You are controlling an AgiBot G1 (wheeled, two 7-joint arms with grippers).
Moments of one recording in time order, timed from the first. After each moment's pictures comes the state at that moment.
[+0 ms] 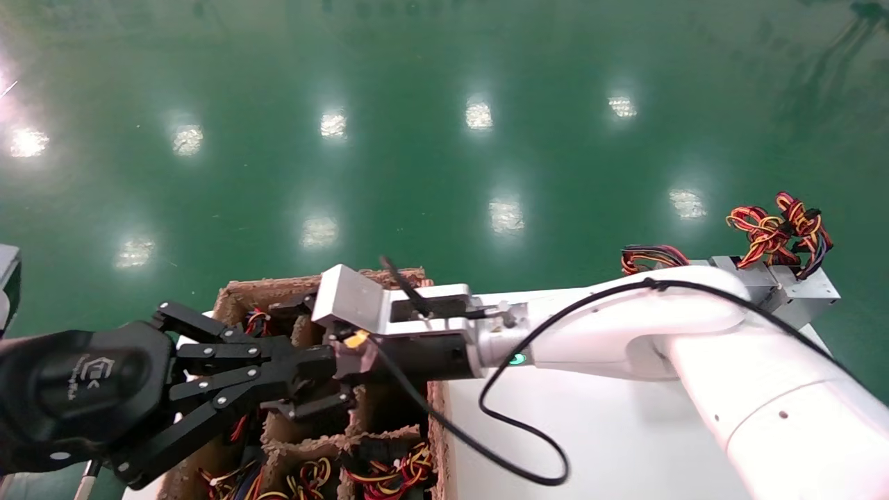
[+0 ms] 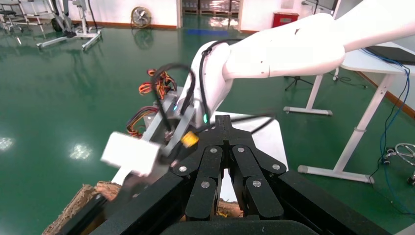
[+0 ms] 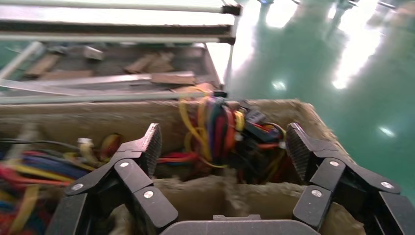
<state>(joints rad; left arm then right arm) -1.10 0.55 0.43 -1.24 0.61 1.42 -0.10 1.48 -1.37 -0.77 0.52 -1.04 -1.24 -0.28</state>
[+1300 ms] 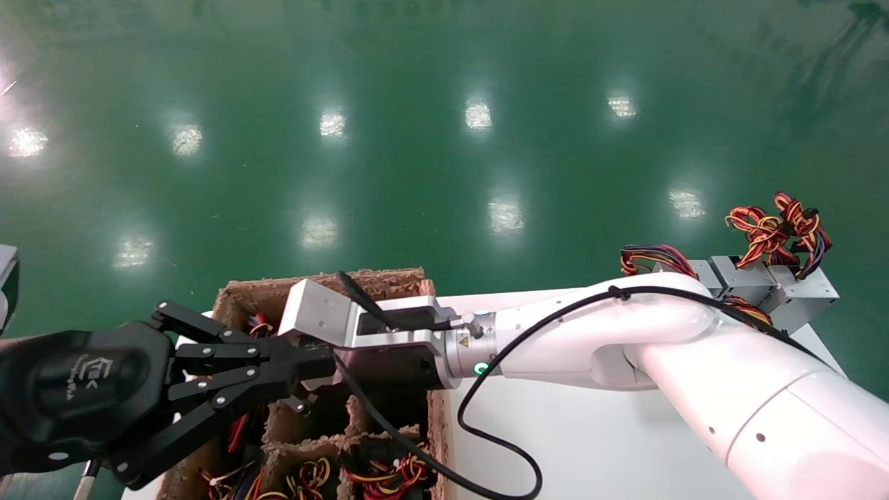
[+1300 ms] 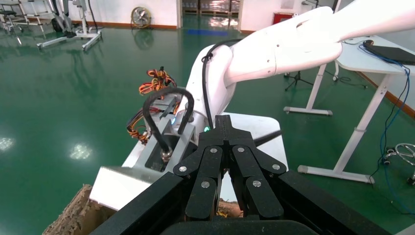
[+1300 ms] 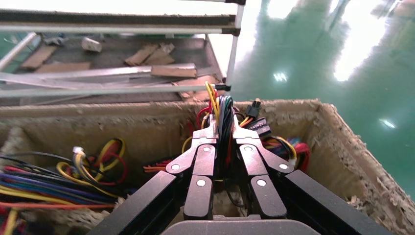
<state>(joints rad) -1.10 0.55 0.43 -1.24 0.61 1.42 -0.10 1.53 -1.36 -1.16 0.60 -0.70 -1.07 -0.30</state>
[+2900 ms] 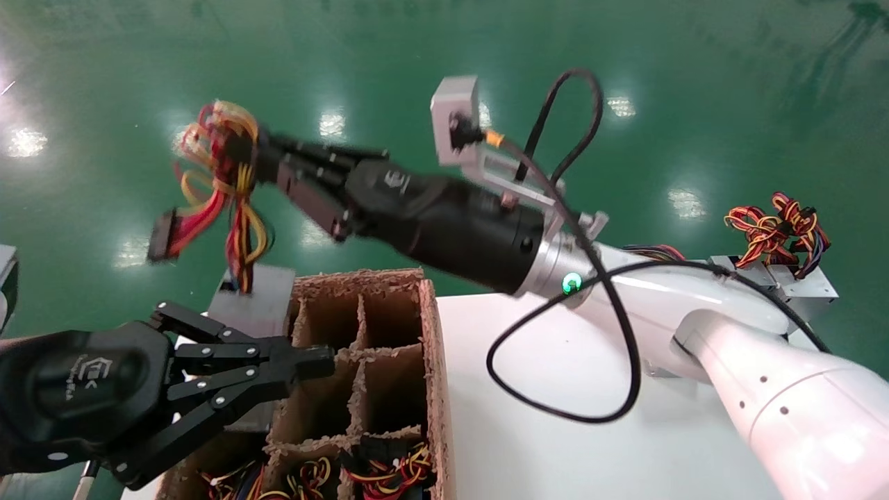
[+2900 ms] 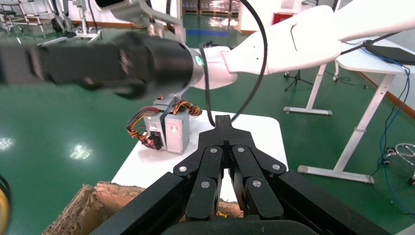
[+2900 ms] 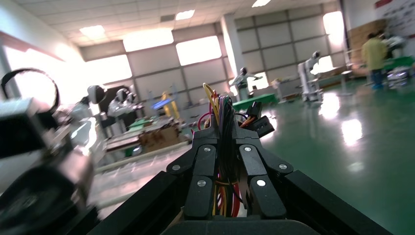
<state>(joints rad) -1.10 0.55 0.43 -1.24 0.61 1.42 -0.10 1.54 -1.35 -1.02 0.30 -0.15 -1.42 -0.26</state>
